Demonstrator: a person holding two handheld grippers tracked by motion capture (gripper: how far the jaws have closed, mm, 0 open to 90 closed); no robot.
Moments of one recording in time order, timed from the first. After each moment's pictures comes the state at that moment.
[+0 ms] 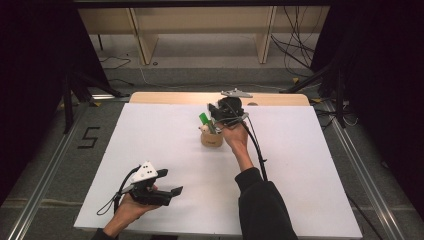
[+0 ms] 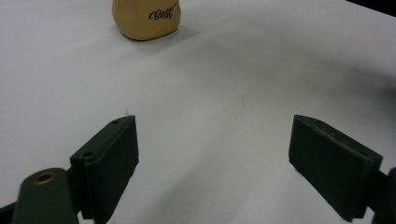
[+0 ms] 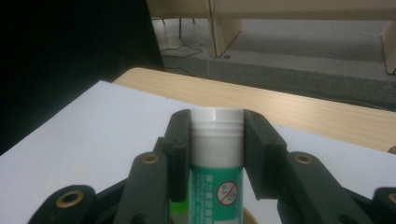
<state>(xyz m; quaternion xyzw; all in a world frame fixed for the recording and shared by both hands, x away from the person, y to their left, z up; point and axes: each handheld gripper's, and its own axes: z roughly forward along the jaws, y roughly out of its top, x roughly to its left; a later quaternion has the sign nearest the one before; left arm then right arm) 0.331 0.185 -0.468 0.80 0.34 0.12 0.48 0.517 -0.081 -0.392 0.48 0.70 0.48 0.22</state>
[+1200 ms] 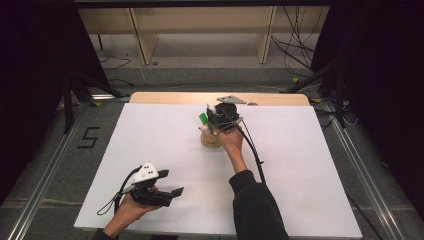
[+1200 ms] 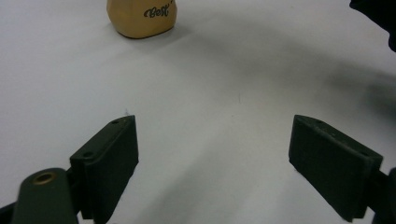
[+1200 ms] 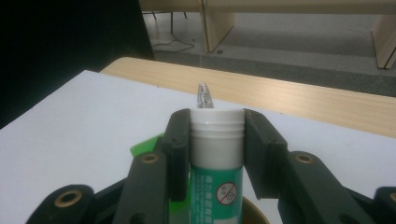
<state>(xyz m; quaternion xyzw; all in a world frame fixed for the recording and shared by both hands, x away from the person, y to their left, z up) 0.330 0.184 -0.468 0.80 0.34 0.12 0.47 0.520 -0.072 -0.419 0.49 0.70 0.47 0.23</state>
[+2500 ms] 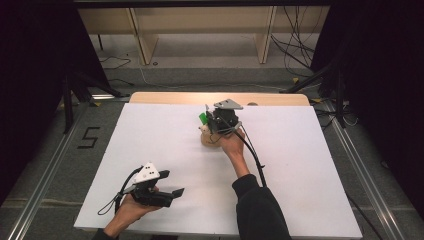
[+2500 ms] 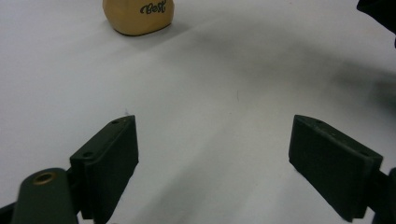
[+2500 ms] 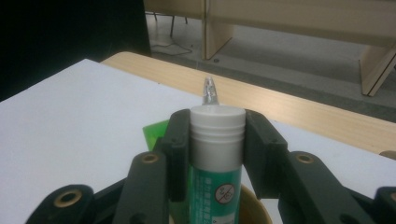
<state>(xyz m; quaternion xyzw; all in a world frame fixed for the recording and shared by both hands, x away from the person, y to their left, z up) 0.330 0.182 -0.469 0.81 0.34 0.11 0.47 0.506 -0.068 -0.421 0.44 0.72 0.46 0.27</state>
